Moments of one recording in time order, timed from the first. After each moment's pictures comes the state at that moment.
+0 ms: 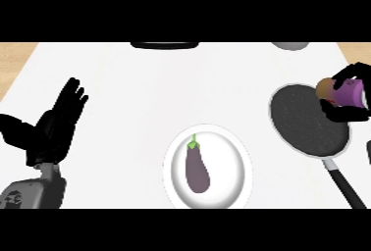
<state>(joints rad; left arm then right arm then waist) -0.16 0.18 0.08 -1.61 0.12 0.07 0.24 -0.38 -0.46 -0.17 -1.37 0.82 -0.06 -0.01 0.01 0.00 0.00</state>
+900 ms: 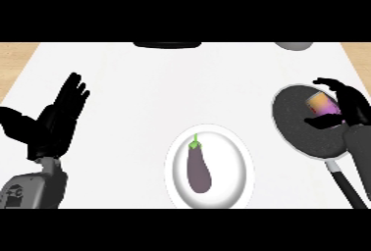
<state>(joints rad) -0.19 0.17 0.09 -1.60 0.12 0.06 0.26 -0.64 -0.45 -0.29 -0.51 0.80 -0.22 -0.28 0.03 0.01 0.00</state>
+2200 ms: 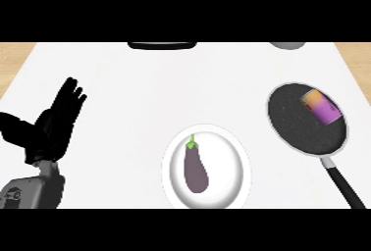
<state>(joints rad) -0.17 0.17 0.11 -1.57 0.12 0.04 0.22 -0.37 -0.81 -0.70 -0.37 0.23 0.47 -0.74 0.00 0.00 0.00</state>
